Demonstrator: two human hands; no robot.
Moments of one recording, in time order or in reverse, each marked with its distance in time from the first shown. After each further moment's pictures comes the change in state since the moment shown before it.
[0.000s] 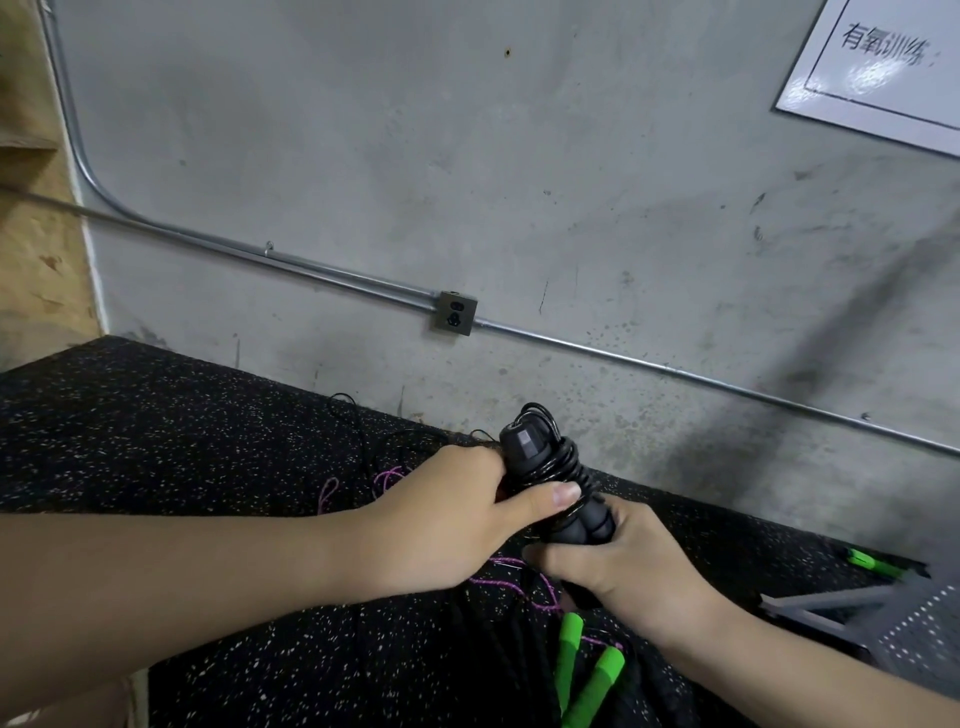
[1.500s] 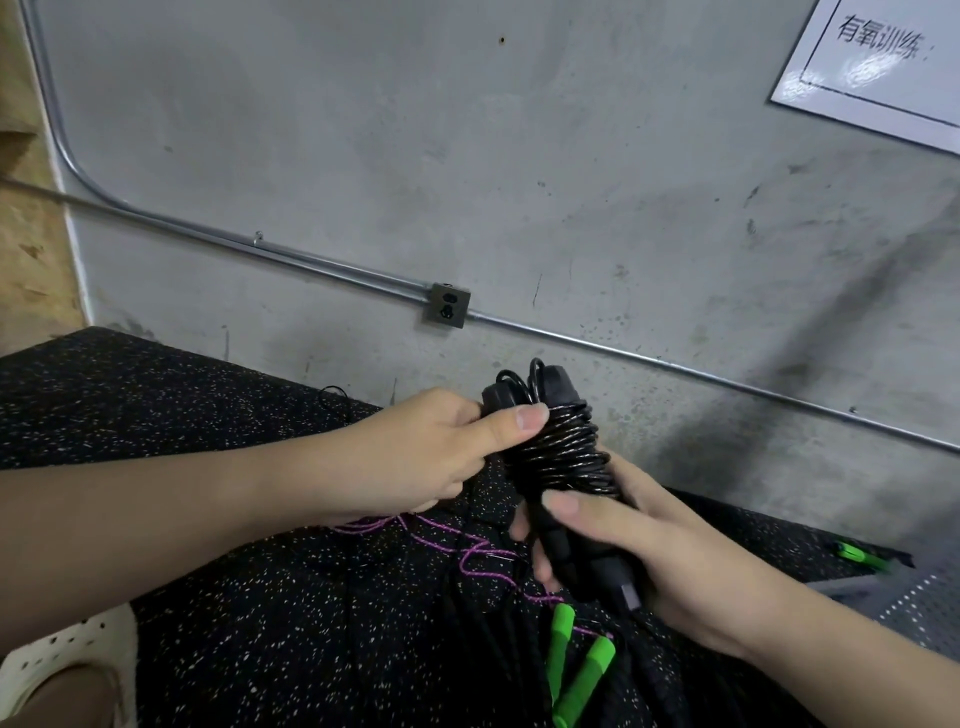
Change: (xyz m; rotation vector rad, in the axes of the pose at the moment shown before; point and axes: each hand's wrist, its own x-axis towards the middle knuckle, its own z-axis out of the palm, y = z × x) left_hand 0.001 0.012 -0.042 -0.419 -0.179 -0.122; right_hand -0.018 -0.043 -0.010 0.156 -0.331 -0.008
